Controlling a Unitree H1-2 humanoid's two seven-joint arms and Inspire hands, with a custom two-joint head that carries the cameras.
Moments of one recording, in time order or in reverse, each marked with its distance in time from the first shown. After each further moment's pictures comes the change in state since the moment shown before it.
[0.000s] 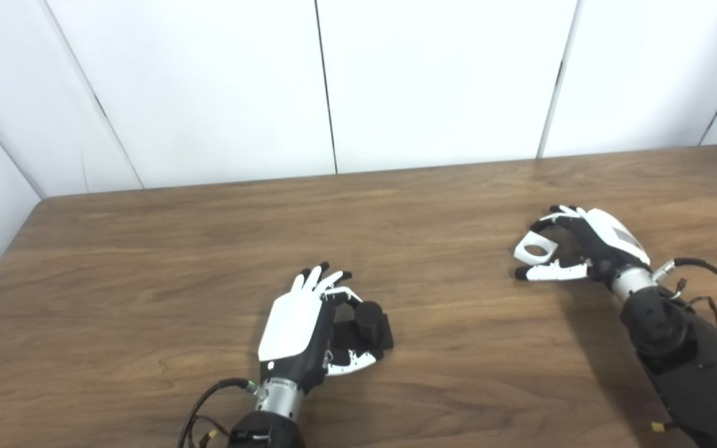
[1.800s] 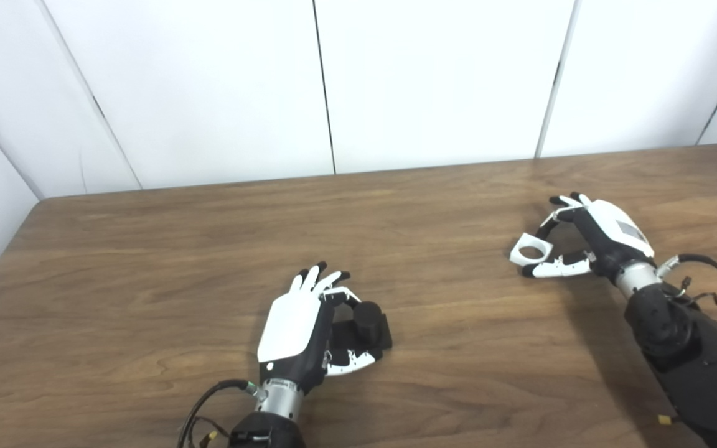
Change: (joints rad) left arm 0.002 -0.004 -0.004 -0.003 0.001 0.013 0.006; right arm -0.009 -0.025 0.031 0.023 0.009 -0.084 -0.073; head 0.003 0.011
